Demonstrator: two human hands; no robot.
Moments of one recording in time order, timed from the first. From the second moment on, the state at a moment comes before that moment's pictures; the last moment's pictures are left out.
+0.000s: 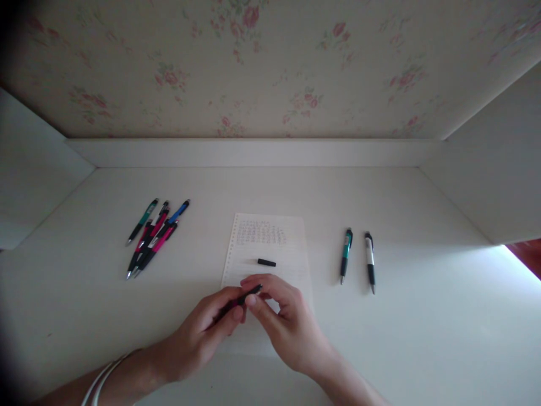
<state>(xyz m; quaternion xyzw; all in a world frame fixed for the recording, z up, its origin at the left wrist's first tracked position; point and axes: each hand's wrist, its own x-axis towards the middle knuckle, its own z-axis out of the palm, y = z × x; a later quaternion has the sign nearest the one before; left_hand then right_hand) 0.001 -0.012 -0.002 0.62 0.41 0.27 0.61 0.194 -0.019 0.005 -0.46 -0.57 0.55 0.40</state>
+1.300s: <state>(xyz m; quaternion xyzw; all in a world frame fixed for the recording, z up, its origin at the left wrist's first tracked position) 0.000 -0.019 -0.005 0.66 0.41 0.24 0.58 0.195 -0.024 -0.001 -0.48 -0.56 0.49 0.47</state>
